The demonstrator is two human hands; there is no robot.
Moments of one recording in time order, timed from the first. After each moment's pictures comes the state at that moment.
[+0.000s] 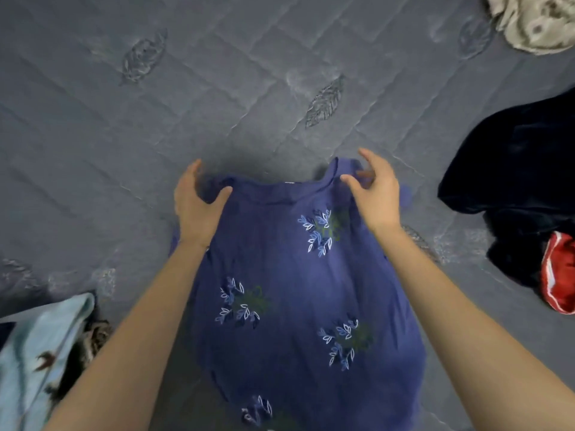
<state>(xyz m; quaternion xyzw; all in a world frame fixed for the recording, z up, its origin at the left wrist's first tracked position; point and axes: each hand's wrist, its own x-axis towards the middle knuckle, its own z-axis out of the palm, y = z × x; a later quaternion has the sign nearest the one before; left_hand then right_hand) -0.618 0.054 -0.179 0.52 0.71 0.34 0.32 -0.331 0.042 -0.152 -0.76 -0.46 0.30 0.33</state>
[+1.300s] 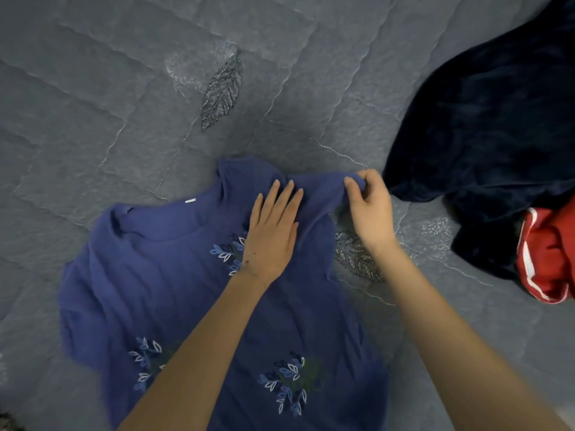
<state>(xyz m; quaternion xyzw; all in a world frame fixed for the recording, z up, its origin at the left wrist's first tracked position) -0.373 0.035 -0.270 0.87 0.46 0.05 0.18 -0.190 0.025 -0.234 -0.78 -0.34 0.36 0.39</state>
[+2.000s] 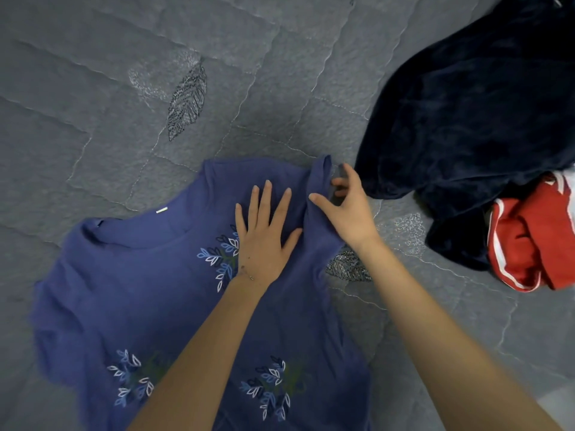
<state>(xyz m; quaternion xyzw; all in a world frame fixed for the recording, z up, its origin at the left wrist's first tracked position) -0.339 0.021 -0.280 0.85 0.50 0.01 0.16 -0.166 0.017 -0.232 -0.78 -0.30 0.44 0.32</state>
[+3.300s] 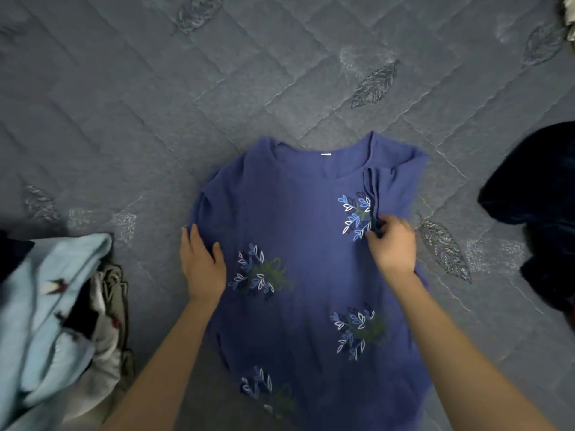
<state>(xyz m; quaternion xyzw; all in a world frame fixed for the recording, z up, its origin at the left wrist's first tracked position) -0.659 -0.109 -0.241 0.43 0.84 0.18 0.27 -0.354 -0.049 -0.205 -0.83 -0.47 0.29 0.05</state>
